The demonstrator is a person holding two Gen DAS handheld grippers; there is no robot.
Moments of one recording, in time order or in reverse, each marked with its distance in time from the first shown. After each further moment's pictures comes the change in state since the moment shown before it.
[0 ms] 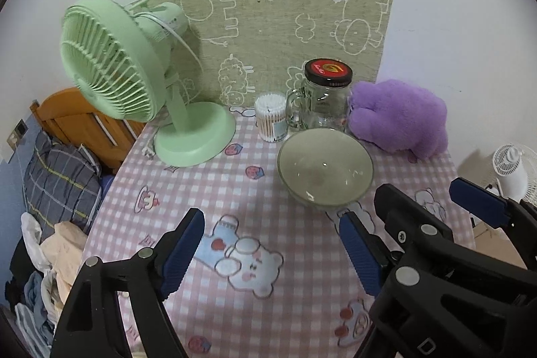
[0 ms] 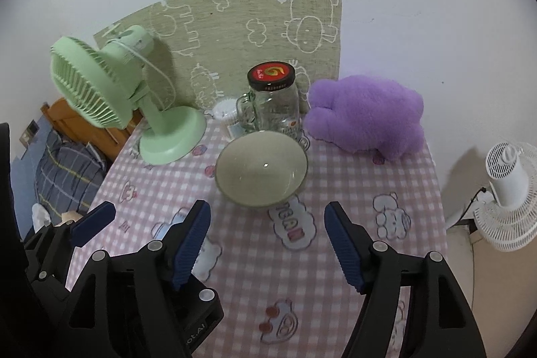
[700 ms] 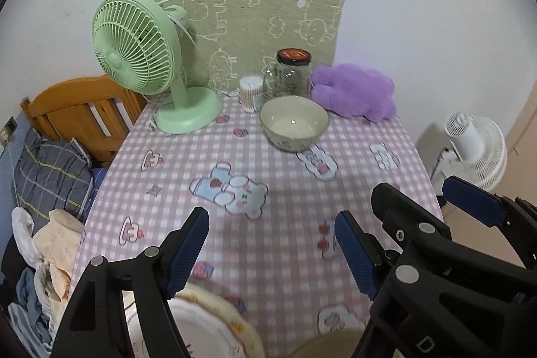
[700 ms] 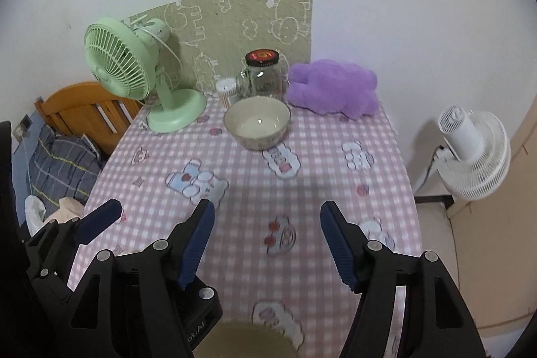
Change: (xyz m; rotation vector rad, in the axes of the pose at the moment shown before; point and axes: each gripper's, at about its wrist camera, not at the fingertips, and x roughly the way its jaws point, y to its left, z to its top) left arm -0.099 0.019 -0.083 0.035 -0.023 -0.121; right arm -0.109 0.031 -0.095 0.030 -0.024 -0.101
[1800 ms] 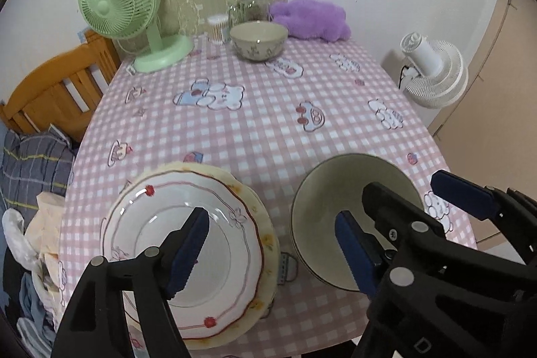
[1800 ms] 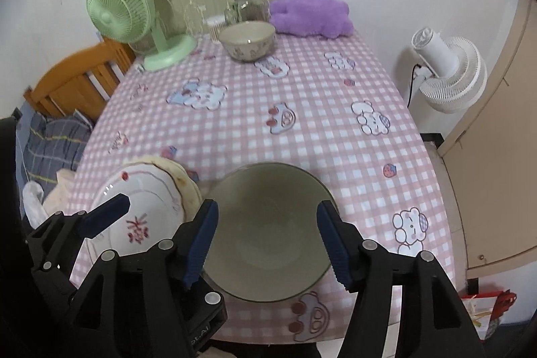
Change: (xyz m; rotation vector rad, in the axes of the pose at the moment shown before) left arm -0.047 0.024 -0.137 0.172 0.125 -0.147; right arm -0.046 0.034 -0.147 0.126 0.116 -0.071
